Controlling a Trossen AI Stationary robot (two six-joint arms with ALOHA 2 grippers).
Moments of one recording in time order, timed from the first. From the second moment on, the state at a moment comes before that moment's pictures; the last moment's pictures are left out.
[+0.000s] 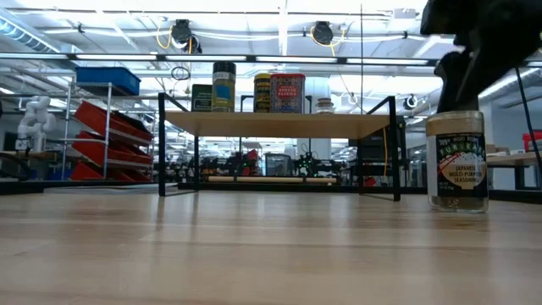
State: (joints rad) left arm -0.15 1.07 1.22 -0.53 -0.20 0.08; right arm 0.37 1.10 0.81 -0.82 0.28 0.56
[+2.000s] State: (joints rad) left arm -0.02 1.19 1.23 -0.43 -0.17 0.14; right arm -0.32 1.40 1.07 -0.17 -0.03 -0.23
